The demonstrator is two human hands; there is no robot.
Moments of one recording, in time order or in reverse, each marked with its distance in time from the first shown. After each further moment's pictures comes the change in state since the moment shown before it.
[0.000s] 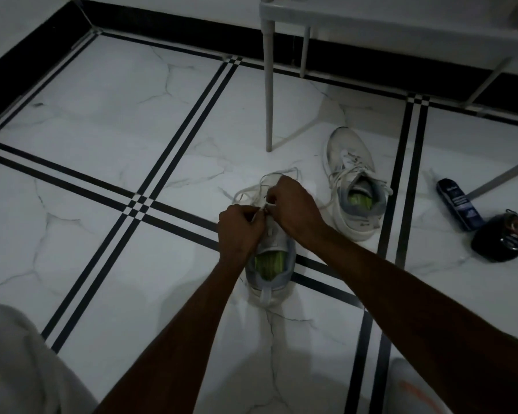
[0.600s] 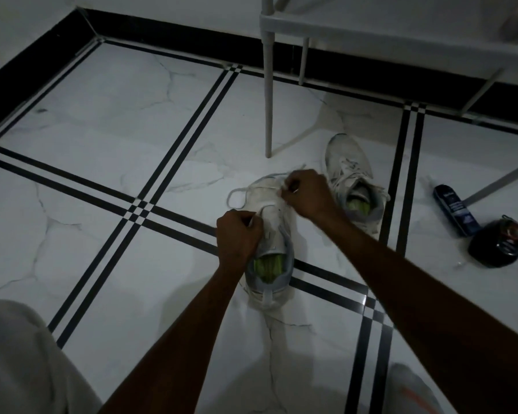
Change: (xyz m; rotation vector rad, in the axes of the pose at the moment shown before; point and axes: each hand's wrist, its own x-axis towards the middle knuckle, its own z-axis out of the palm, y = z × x) left_hand -0.002 -0.001 0.000 0.028 0.045 -0.020; right_hand 0.015 0.009 -0.041 0.267 0.086 0.216
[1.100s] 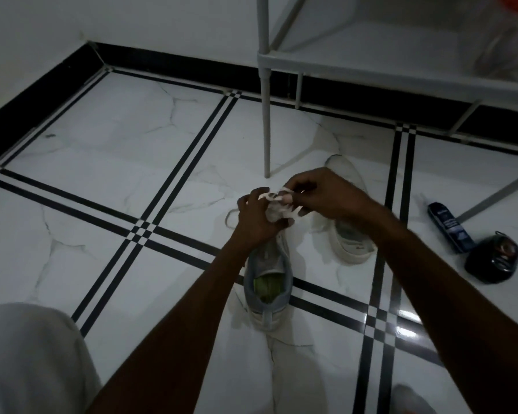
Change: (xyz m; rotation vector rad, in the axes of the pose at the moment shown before) left_hand 0.065 0.031 0.013 0.018 -0.321 0.125; right_hand -0.009 -0.044 -0.089 0.230 -0.372 -0.143
